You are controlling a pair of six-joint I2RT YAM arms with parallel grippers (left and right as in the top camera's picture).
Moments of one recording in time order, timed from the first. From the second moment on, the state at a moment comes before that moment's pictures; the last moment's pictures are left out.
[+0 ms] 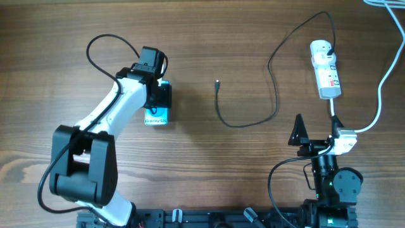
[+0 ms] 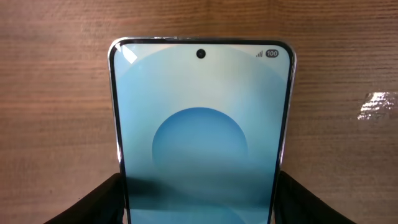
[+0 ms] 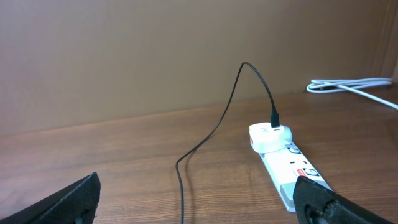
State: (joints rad) left arm -0.24 1.78 1.18 -0.74 -0.07 -0.21; right arm -0.09 0.01 0.01 0.00 -0.10 0.16
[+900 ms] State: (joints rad) left arm -0.24 1.76 1.37 -1.09 0.47 -0.49; right arm -0.09 0.01 0.01 0.00 -0.10 0.16
